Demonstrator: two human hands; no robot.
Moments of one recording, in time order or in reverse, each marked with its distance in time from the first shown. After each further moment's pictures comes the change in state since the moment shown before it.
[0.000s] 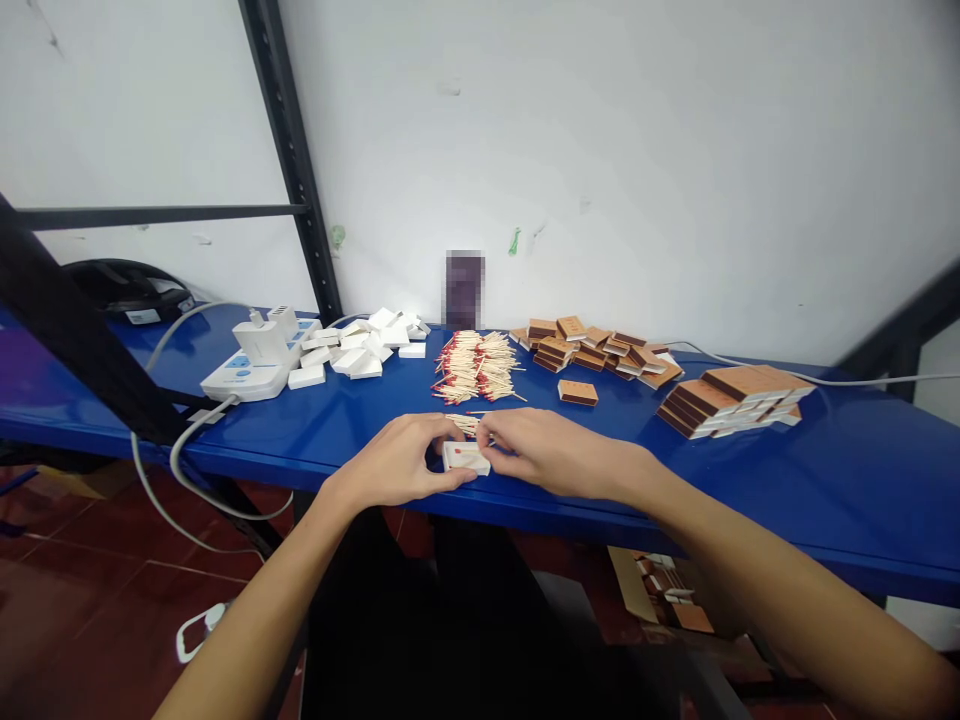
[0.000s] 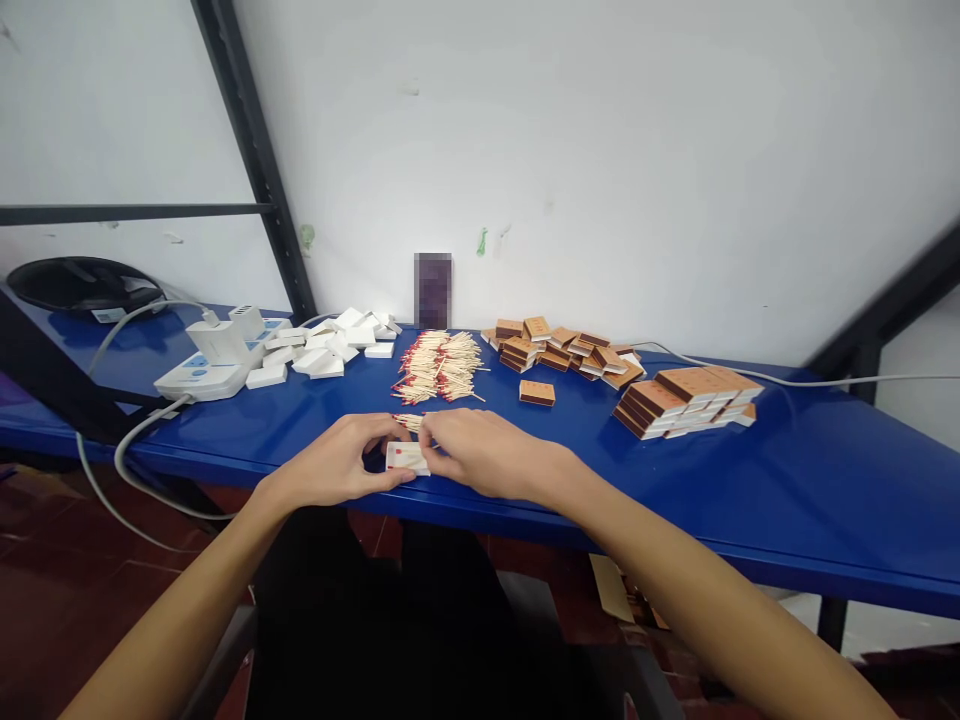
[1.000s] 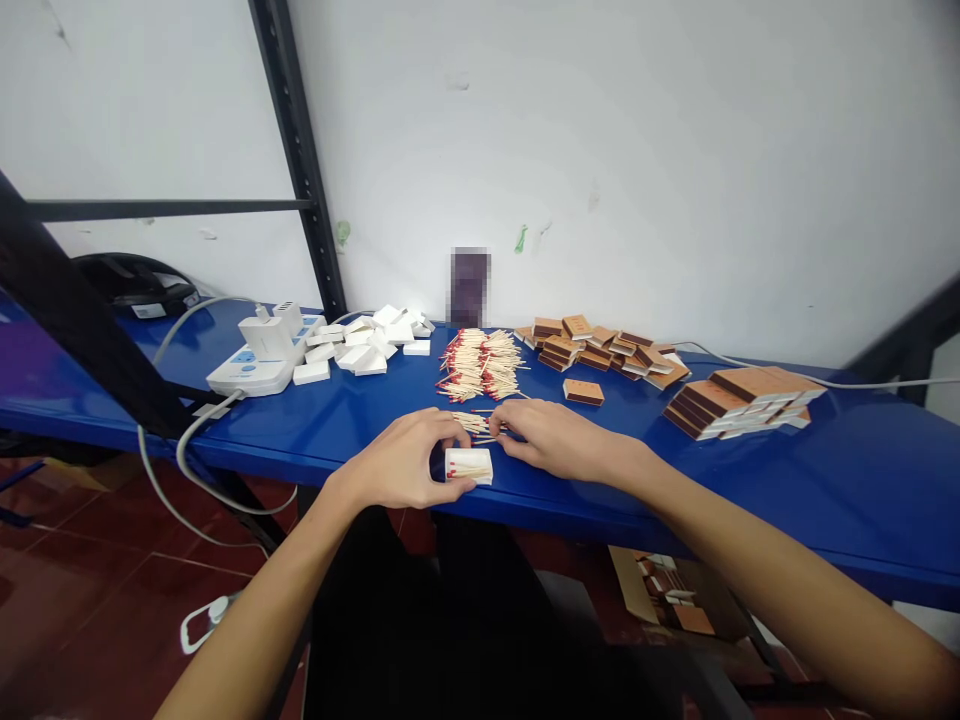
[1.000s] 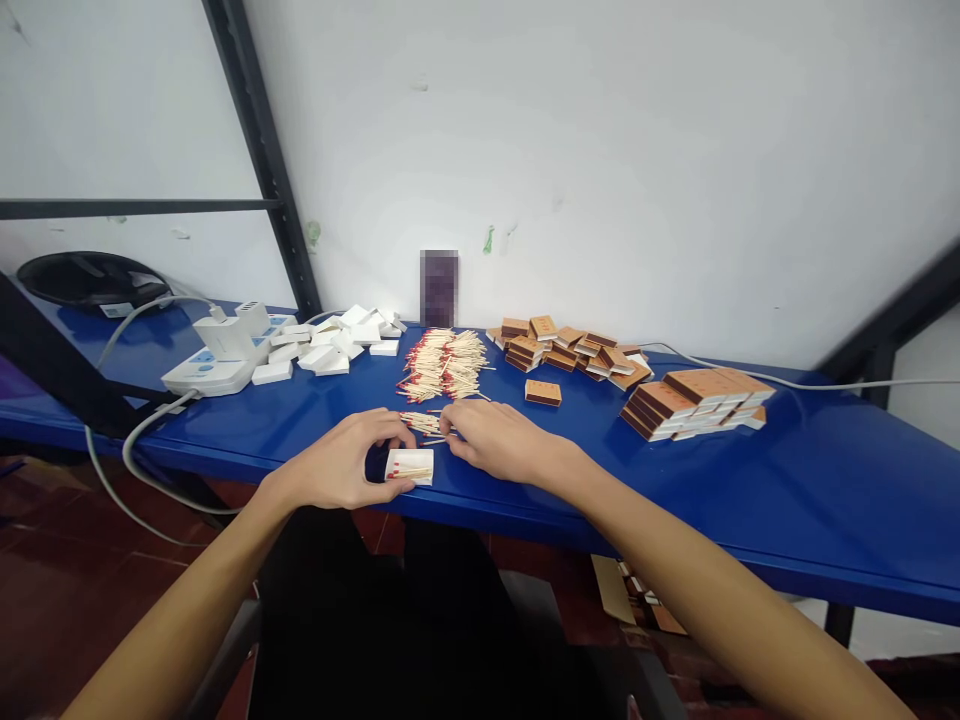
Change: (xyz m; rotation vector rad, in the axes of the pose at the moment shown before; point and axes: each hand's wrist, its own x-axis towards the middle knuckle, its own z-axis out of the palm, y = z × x) left_hand -0.006 -0.004 0.002 0.039 -0.010 0.034; right_hand 0.010 0.031 0.016 -0.142 0.051 0.023
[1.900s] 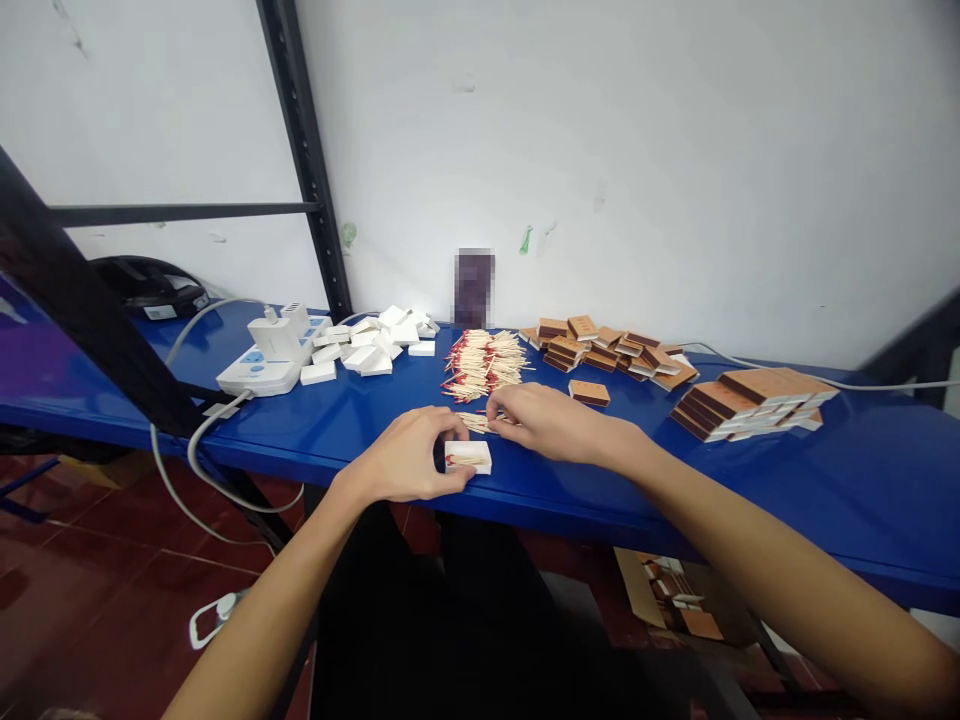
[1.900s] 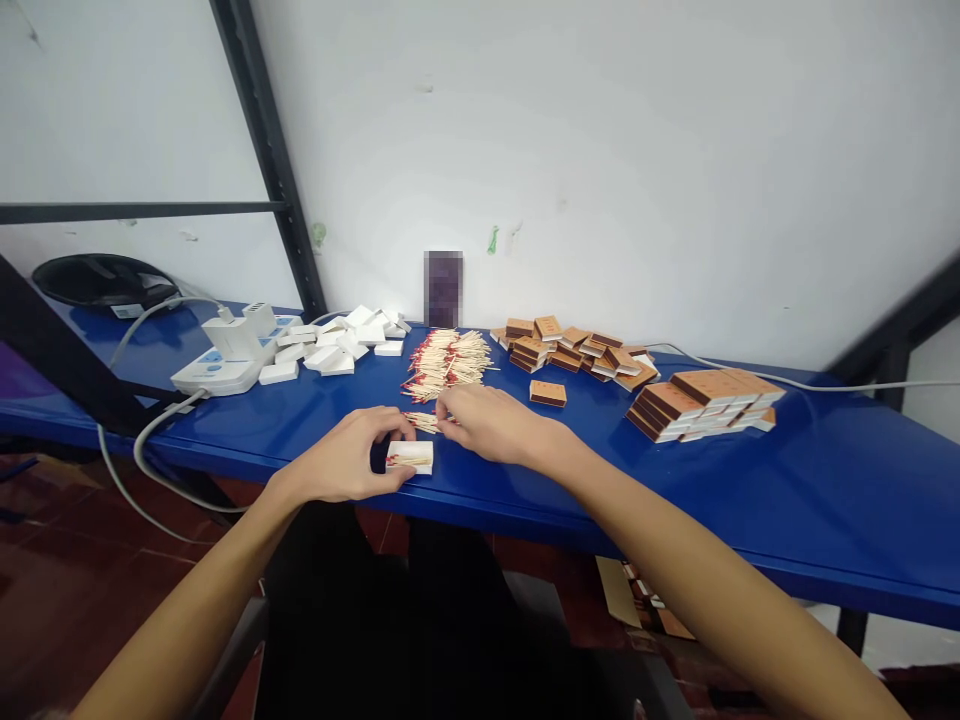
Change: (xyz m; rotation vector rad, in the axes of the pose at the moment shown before) left_hand 0.004 0.004 -0.004 -0.002 0.029 -0.119; right_hand 0.016 -0.009 -0.015 0.022 0.017 0.056
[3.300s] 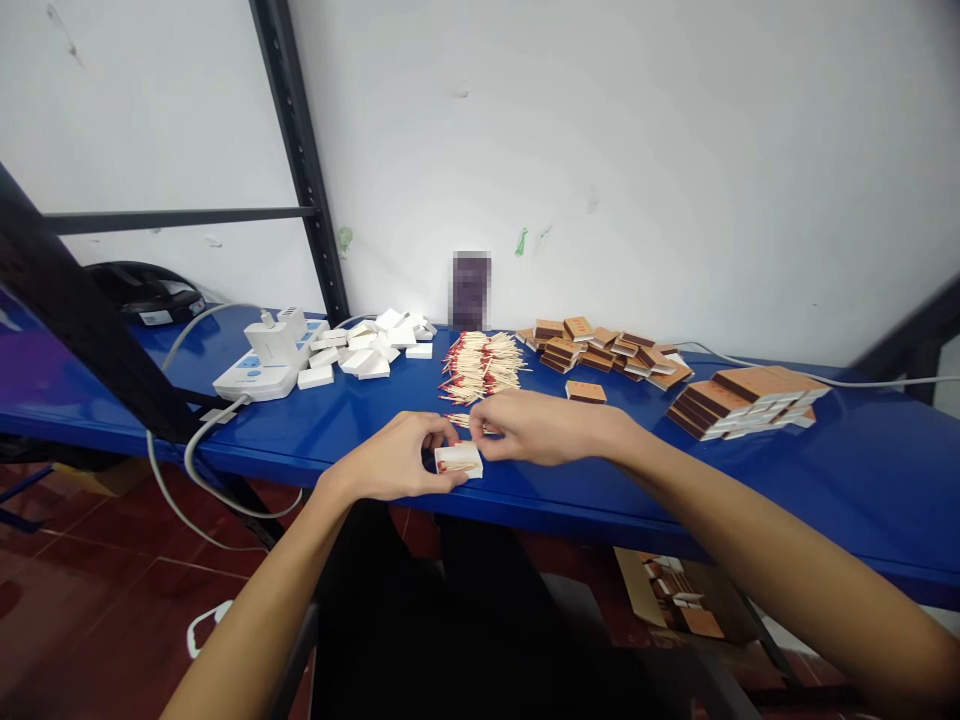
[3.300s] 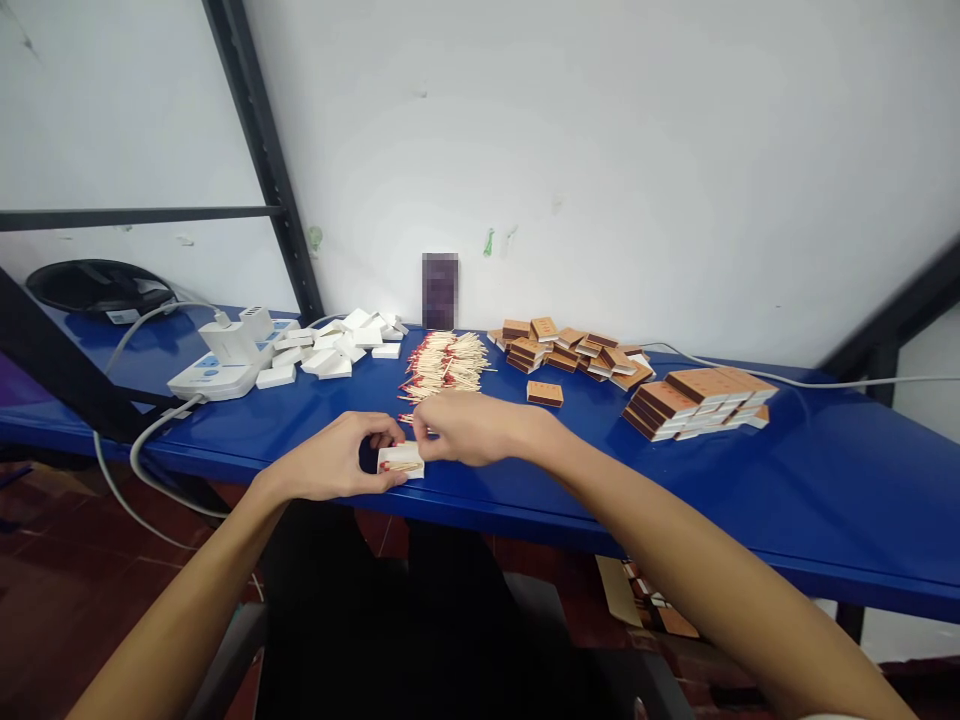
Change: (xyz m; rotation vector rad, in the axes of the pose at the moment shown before) left_hand -0.002 -0.009 -0.007 -0.149 -0.090 -0.022; right_hand 0.009 -0.024 -0.022 0.063 -0.248 -0.123
